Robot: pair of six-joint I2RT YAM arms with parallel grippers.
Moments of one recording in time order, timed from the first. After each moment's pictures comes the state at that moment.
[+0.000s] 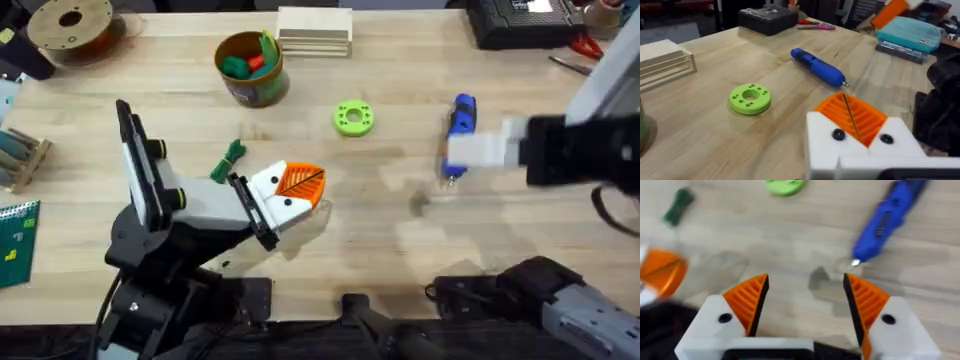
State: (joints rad) left arm -0.30 0.01 0.01 -0.06 0.74 -0.11; right arm 0.37 0.84 1.08 -1.24 -0.05 0.32
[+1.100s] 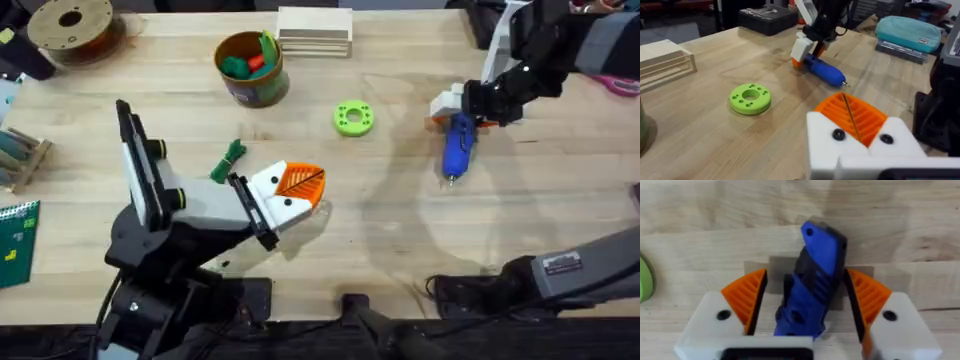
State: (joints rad) left arm -0.30 0.01 0.01 -0.06 0.74 -0.11; right arm -0.08 1.72 1.08 -0.67 -0.08 0.05
